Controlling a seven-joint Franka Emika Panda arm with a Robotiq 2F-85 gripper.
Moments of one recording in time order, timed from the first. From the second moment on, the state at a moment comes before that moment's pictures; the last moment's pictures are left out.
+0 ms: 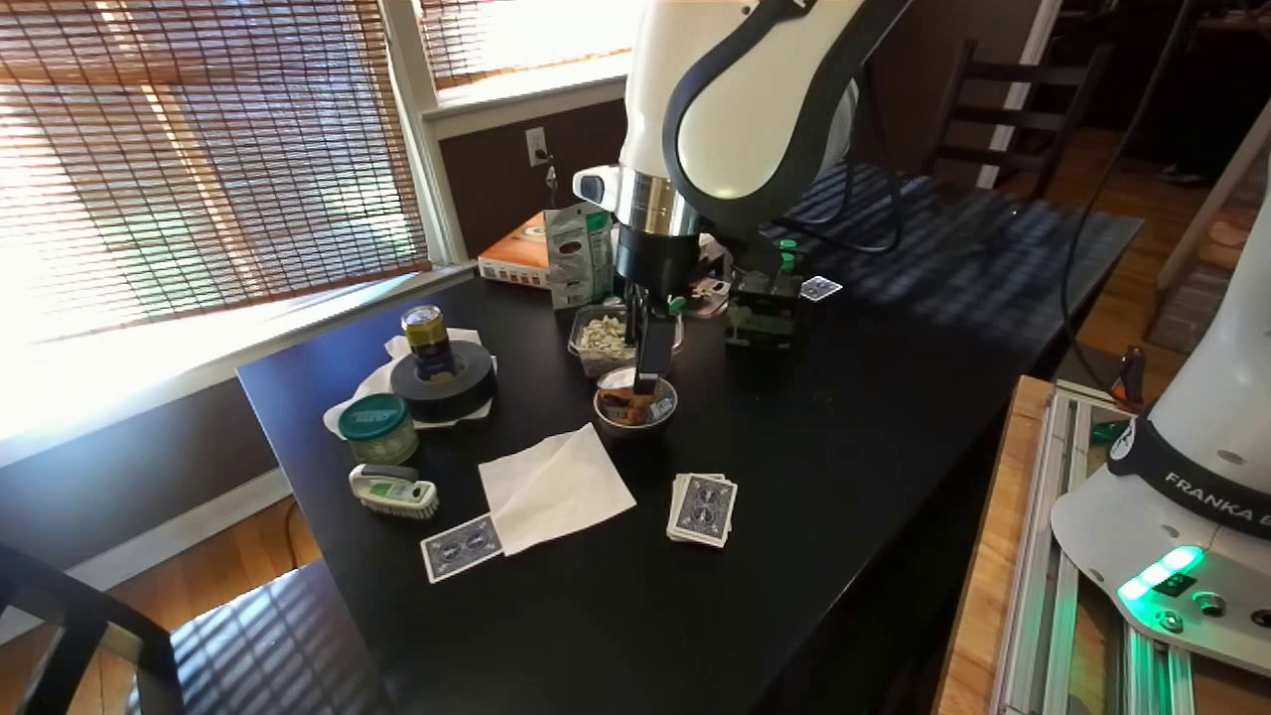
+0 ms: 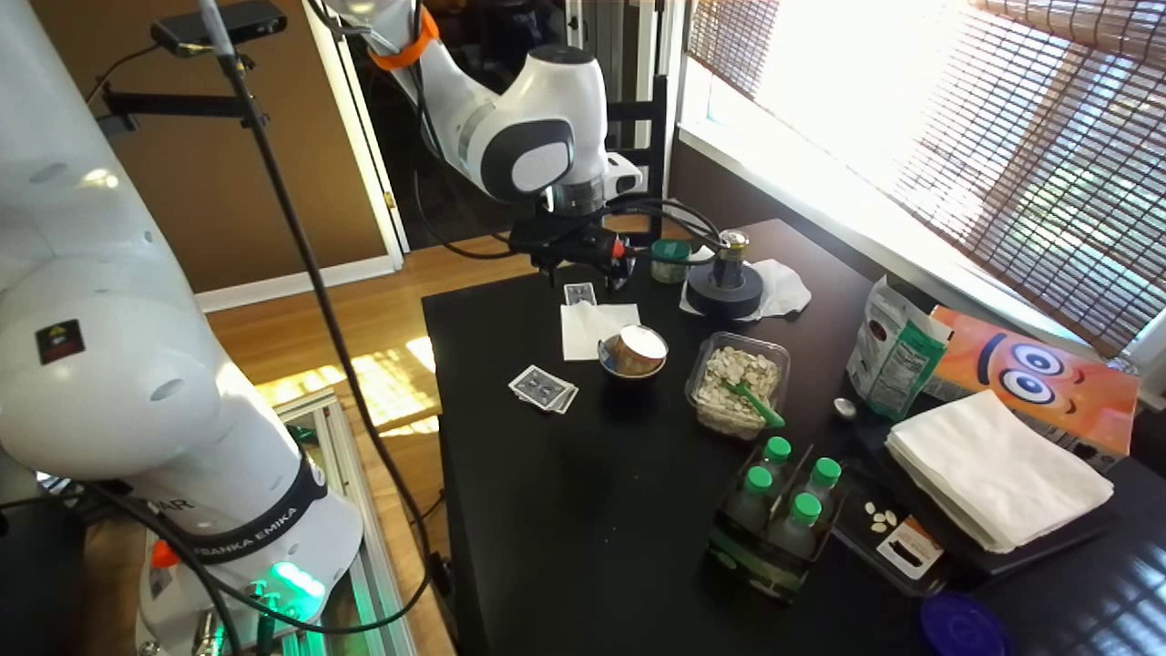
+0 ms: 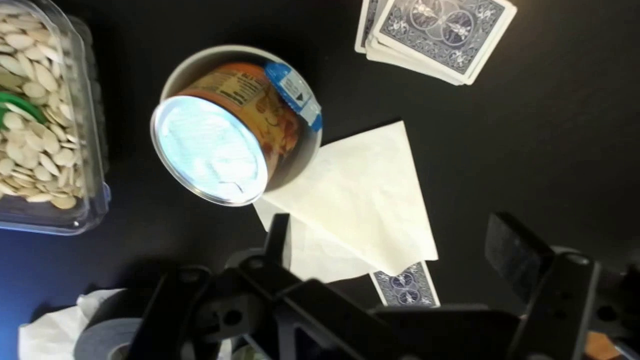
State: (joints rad) arm 0.17 0.07 0.09 -2.54 0.17 2.76 -0.64
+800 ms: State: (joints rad) arm 0.04 0.18 0.15 -2.55 0.02 2.91 -0.84
